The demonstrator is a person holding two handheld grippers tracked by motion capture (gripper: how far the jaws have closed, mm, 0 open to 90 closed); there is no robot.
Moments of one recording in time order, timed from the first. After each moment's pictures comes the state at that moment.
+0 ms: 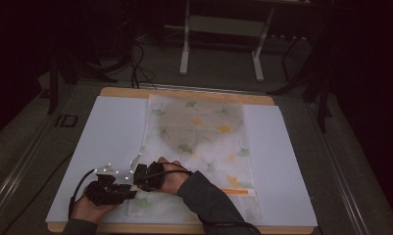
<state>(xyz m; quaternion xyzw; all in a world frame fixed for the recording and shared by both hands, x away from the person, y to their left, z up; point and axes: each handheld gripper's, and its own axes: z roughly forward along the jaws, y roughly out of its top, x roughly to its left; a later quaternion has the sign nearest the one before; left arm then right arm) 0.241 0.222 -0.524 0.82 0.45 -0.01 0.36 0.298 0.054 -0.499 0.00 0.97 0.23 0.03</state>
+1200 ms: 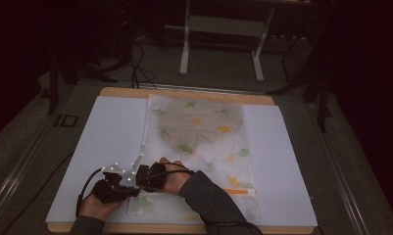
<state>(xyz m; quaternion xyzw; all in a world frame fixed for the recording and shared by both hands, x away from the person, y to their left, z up) 0.249 0.211 -0.530 0.82 0.45 -0.03 0.36 0.299 0.049 -0.502 -0.01 0.98 0.22 0.03</state>
